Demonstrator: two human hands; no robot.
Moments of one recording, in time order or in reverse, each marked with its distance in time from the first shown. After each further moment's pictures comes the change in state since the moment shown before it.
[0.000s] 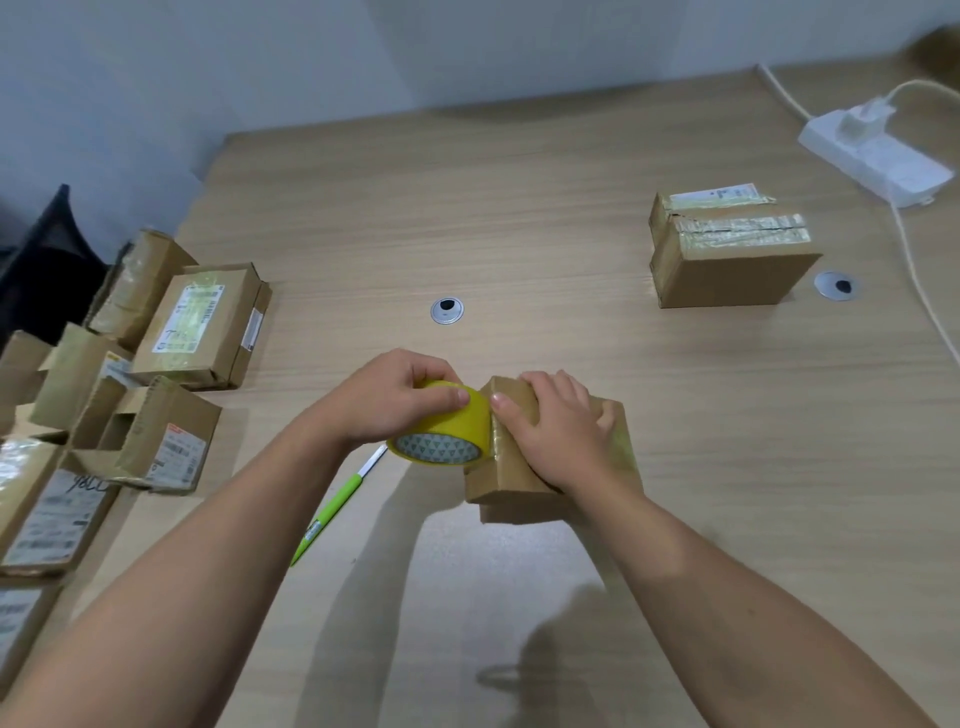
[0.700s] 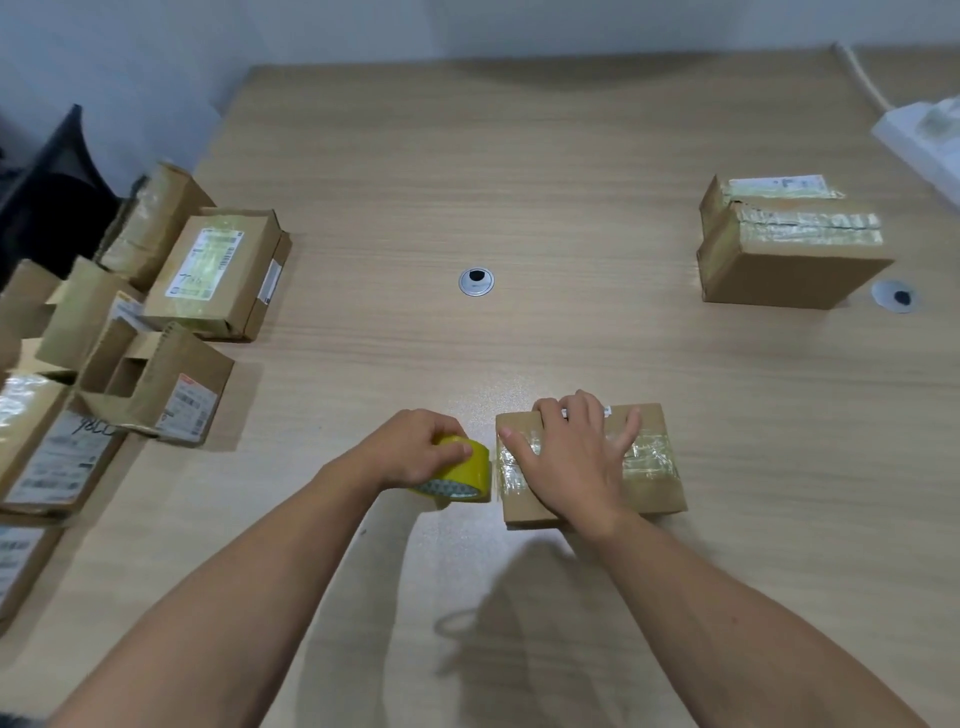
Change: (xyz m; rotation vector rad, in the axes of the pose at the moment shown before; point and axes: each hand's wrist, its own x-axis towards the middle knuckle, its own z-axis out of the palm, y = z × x) left_hand -0.001 -0.103 0.043 0.238 -0.058 -0.213; right_hand -0.011 0.019 0.055 -0.438 0.115 -0.083
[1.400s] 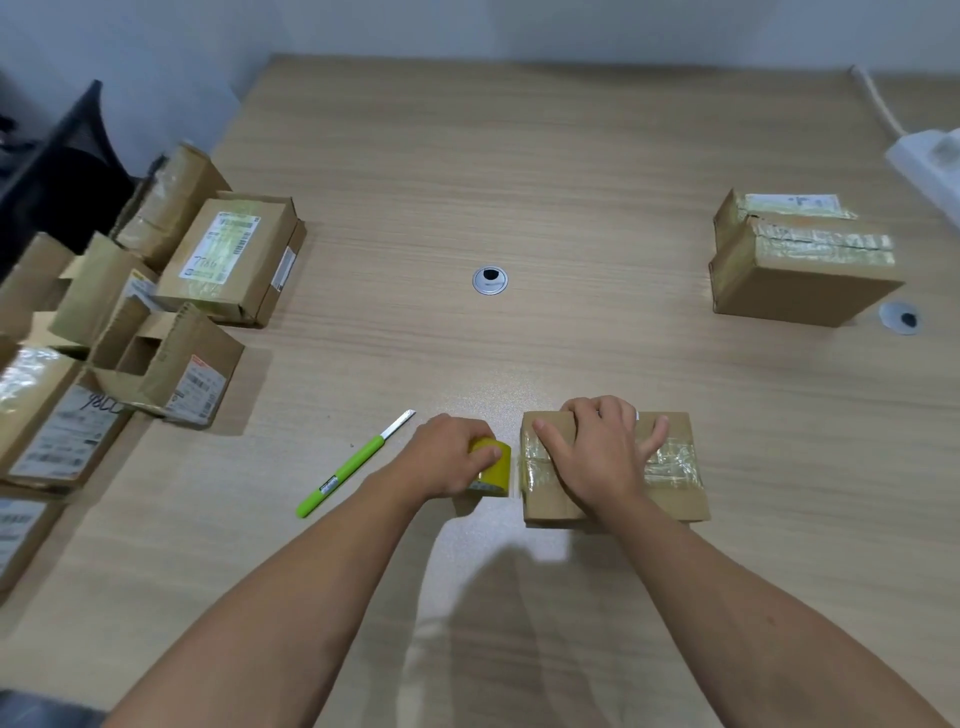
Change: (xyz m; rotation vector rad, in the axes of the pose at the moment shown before) left_hand 0.003 0.009 0.031 0.126 0.096 0.029; right_hand 0.008 0.016 -0.008 0.148 -0.046 0.119
